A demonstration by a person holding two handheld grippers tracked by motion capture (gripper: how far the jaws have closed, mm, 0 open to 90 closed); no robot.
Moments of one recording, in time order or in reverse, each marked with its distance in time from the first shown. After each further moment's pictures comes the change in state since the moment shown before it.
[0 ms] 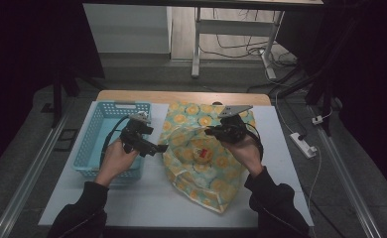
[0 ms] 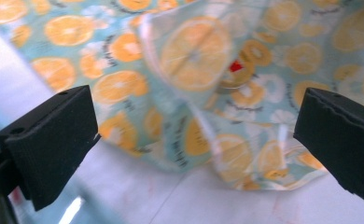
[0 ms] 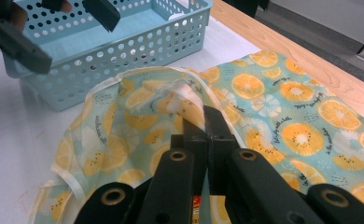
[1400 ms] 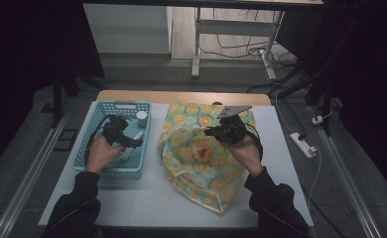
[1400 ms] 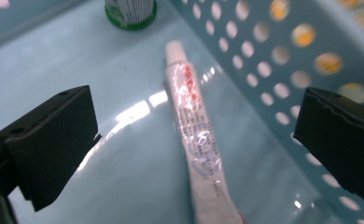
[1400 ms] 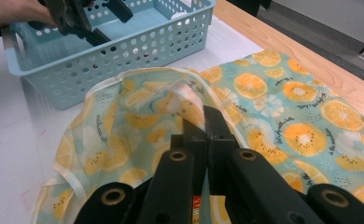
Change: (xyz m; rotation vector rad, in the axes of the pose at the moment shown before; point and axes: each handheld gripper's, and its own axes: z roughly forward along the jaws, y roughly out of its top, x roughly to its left) left arm 0.081 -0.040 0.012 0.241 0.294 -0.139; right arm 0.002 0.001 0.000 0.006 0.004 -0.007
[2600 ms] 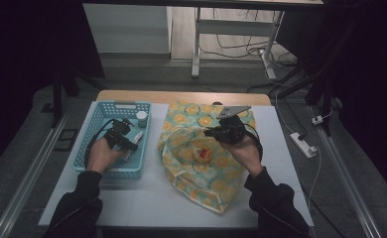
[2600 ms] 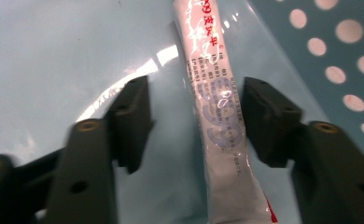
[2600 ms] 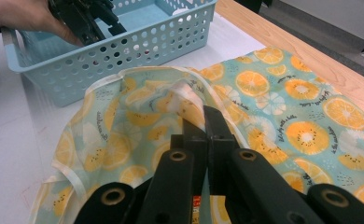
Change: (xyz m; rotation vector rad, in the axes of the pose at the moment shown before) left arm 0.000 -0.005 0.016 0.162 0.013 -0.031; right arm 0.000 -0.001 0.002 0.010 0.005 -0.002
